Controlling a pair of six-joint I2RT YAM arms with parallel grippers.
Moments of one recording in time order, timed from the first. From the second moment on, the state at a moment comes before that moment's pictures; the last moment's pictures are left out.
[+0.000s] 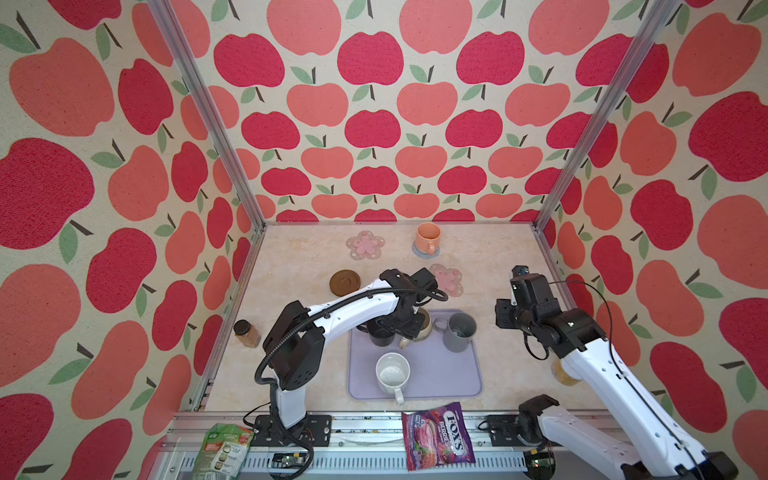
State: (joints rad) left arm -0.92 1.86 1.54 -1.12 0.08 -0.40; right arm 0.46 0.92 0.95 -0.95 0.25 0.33
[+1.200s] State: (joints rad) left arm -0.95 1.96 1.48 -1.02 0.07 -0.45; right arm 0.44 0.86 0.94 -1.00 0.26 0.31
